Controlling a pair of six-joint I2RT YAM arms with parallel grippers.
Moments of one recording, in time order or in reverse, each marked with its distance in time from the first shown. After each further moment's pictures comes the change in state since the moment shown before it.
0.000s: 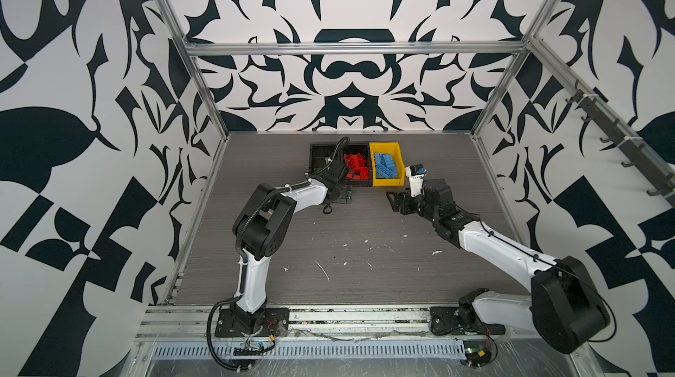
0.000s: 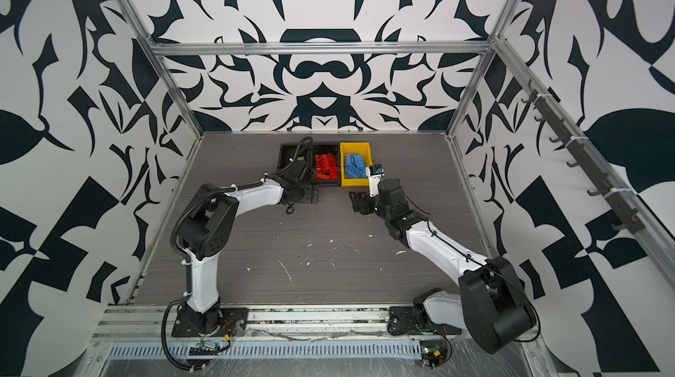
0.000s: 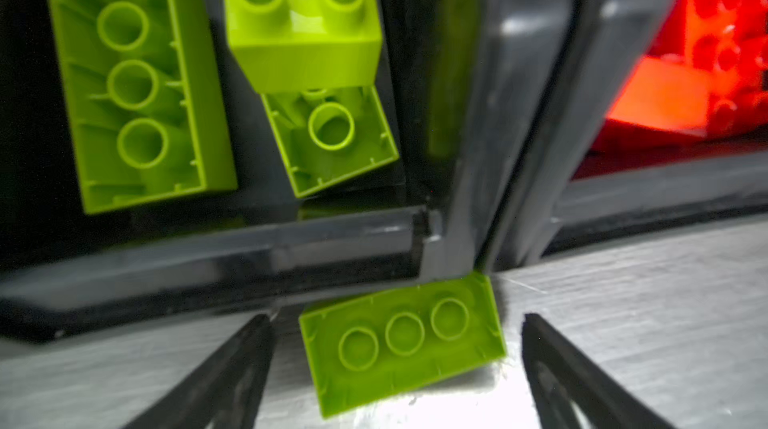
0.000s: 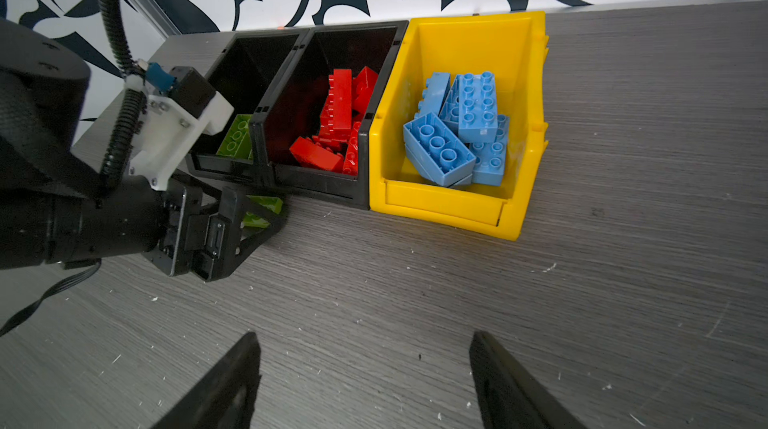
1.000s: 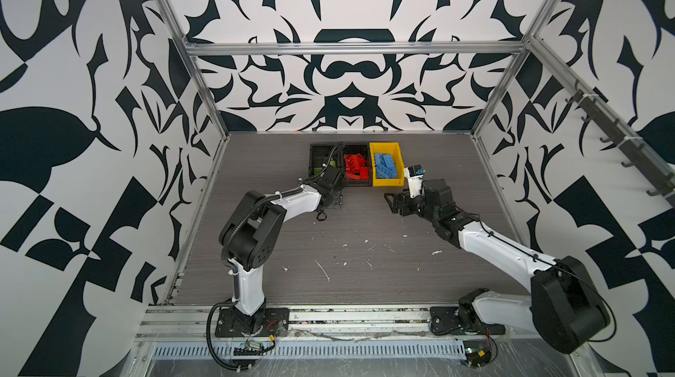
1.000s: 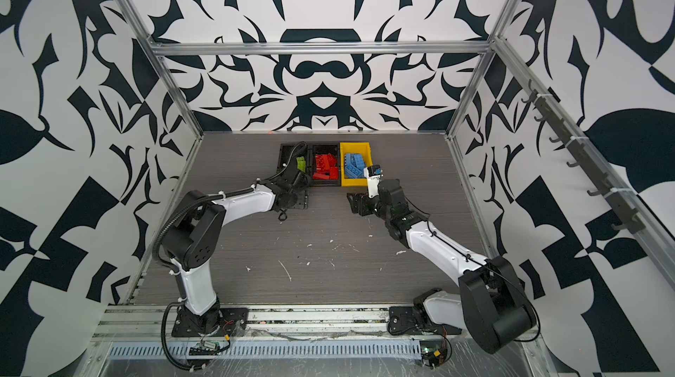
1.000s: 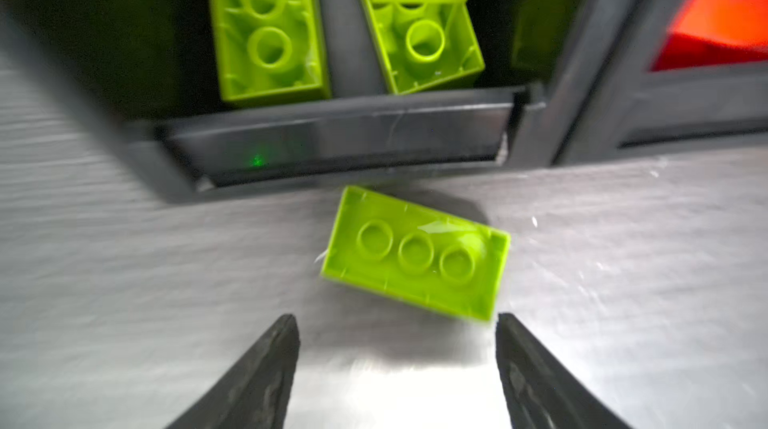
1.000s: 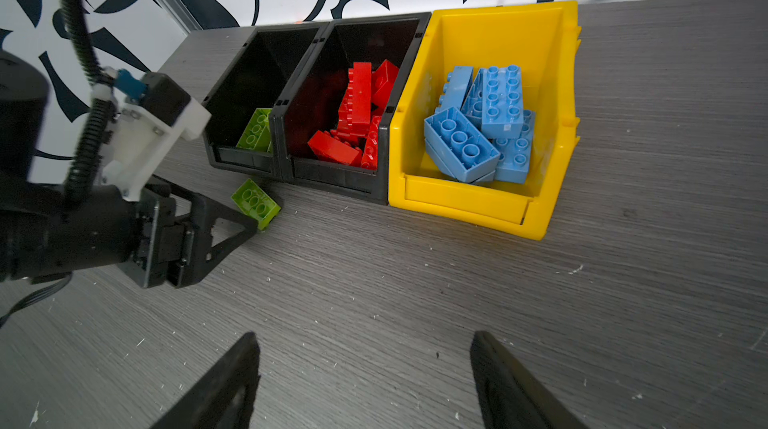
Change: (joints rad) left arm -0.001 -0.174 -0.148 -0.026 -0.061 -0.013; right arm 0.000 0.001 -0.006 0.009 -0.045 0.002
